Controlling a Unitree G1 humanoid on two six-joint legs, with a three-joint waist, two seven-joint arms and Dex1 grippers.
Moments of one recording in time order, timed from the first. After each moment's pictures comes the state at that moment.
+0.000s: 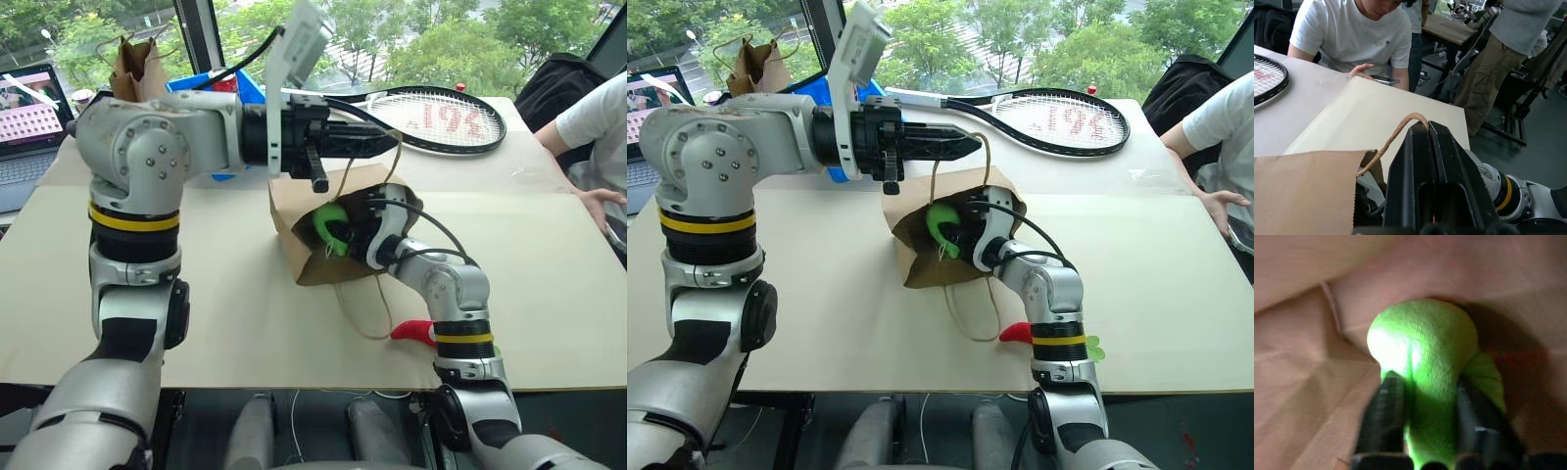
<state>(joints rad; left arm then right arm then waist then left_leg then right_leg) -1.17 0.43 0.00 -0.03 -0.78 1.21 -0.84 -0.62 -0.17 0.00 -0.01 0.41 0.84 0.36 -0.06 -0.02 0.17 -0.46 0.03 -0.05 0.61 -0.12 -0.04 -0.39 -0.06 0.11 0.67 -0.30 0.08</state>
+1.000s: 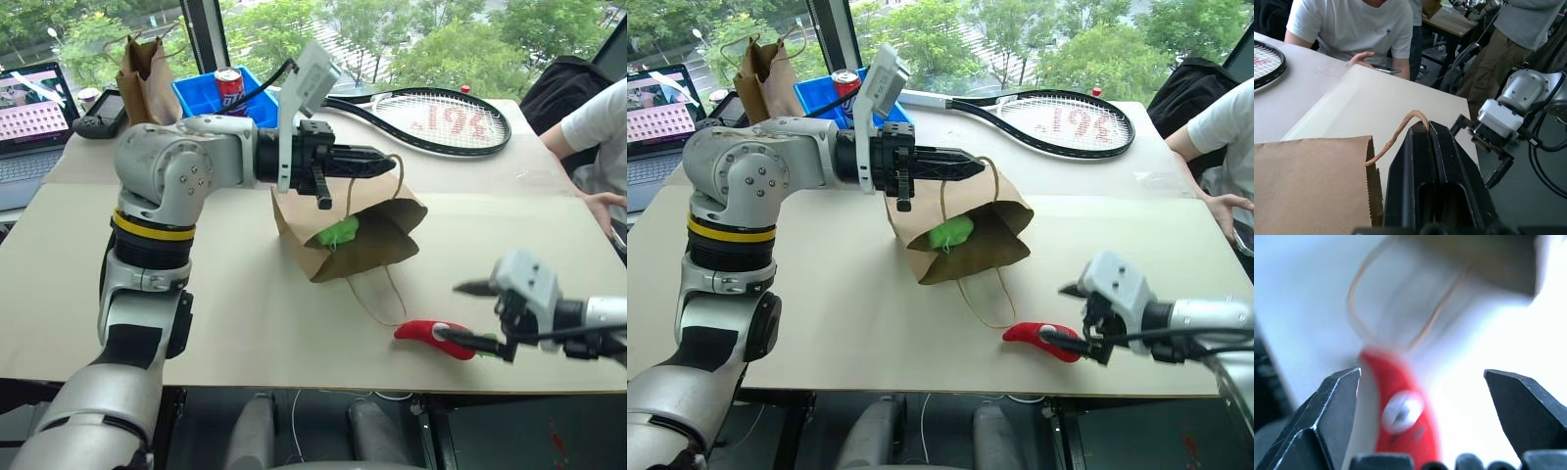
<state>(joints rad) -1.15 0.41 -0.08 0.03 -0.72 1.12 -0.90 0.16 -1.01 -0.31 -0.64 0.47 0.81 0.99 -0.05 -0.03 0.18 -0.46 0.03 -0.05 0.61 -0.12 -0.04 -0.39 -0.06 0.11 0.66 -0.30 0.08</state>
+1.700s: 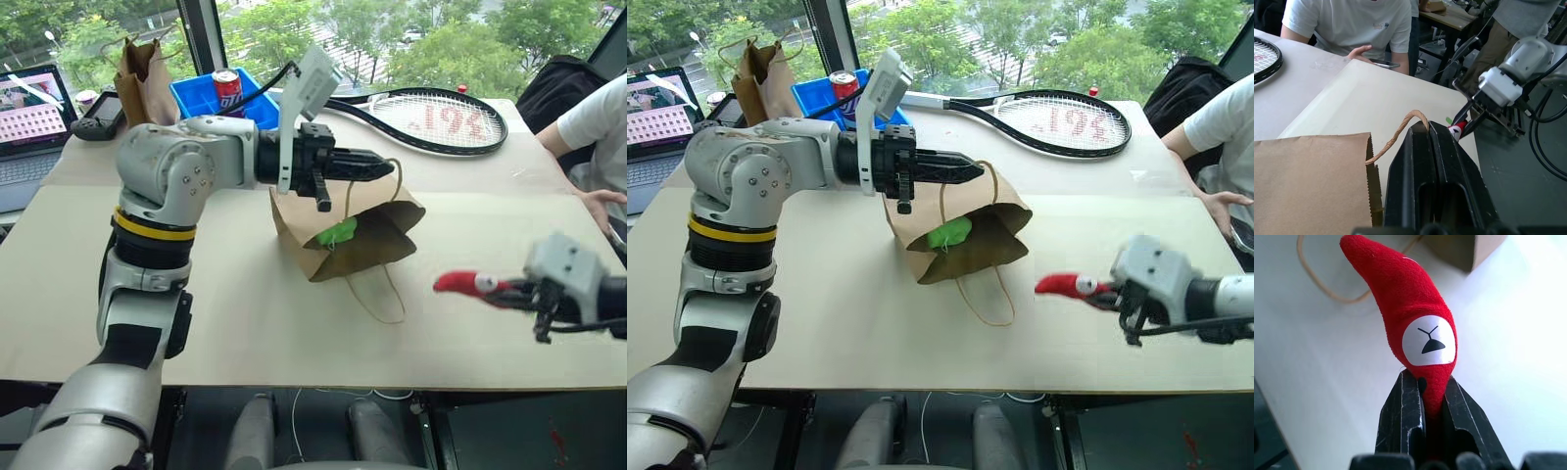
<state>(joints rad) -1.15 0.42 -0.09 0.04 -0.70 1.12 -0.91 -0.02 -1.21 -0.40 -0.53 0.42 0.65 1.10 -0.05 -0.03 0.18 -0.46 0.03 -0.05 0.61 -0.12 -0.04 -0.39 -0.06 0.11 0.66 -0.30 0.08</state>
